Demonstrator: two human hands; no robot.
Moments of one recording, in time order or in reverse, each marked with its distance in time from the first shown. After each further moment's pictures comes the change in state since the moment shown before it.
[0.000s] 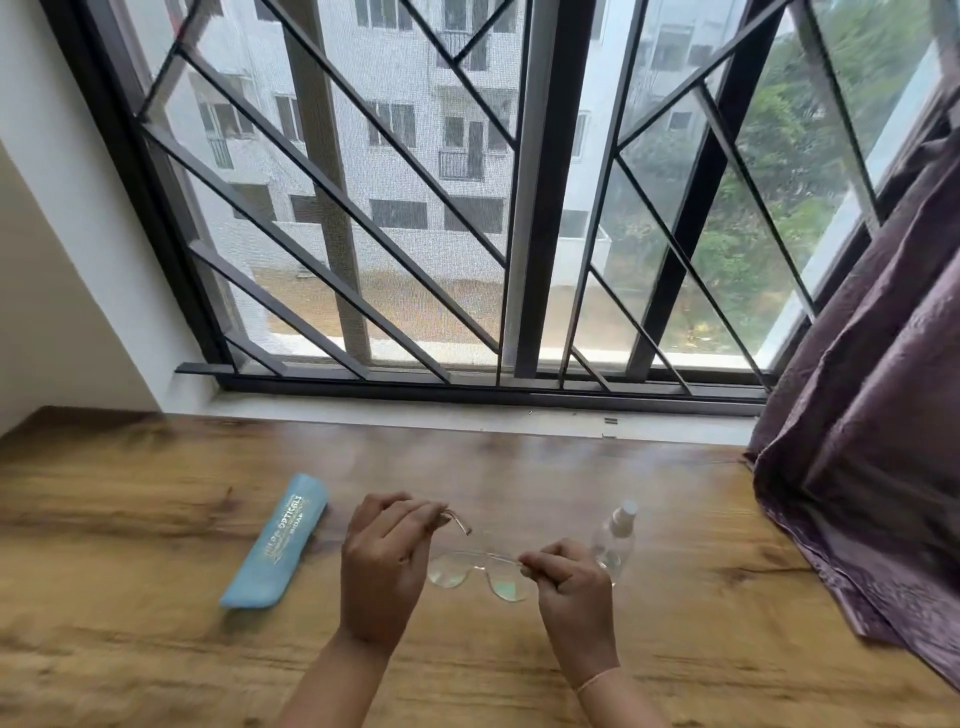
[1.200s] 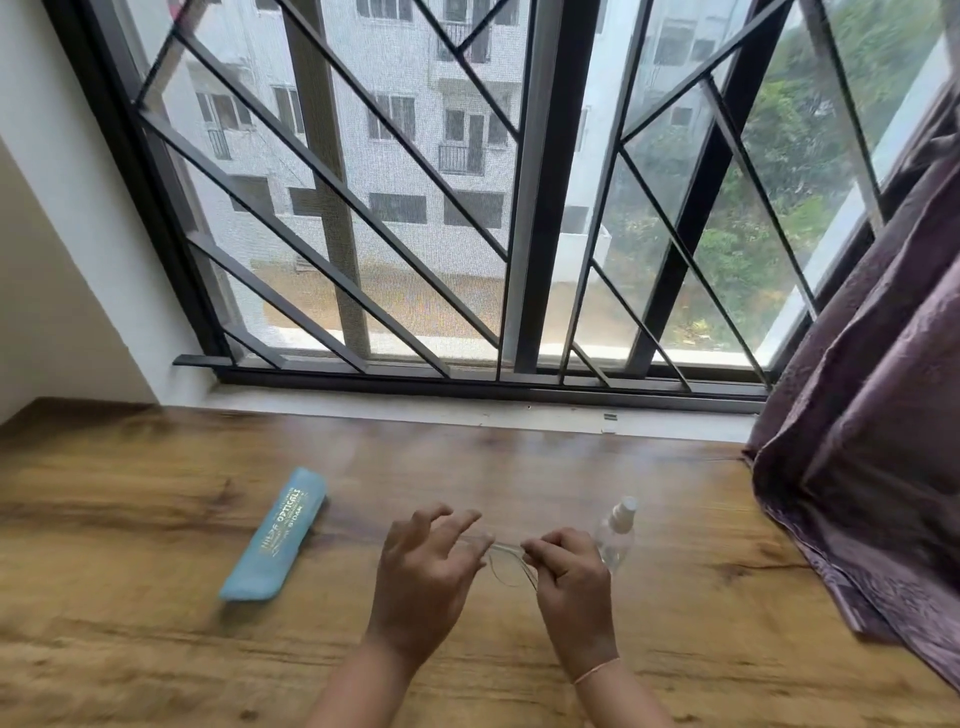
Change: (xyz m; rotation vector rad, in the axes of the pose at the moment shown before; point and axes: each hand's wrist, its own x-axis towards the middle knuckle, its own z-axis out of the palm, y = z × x) left_hand -0.028 0.003 0.027 0.276 -0.240 0.219; right_hand 0.003 0.000 0.000 -0.145 0.053 -0.106
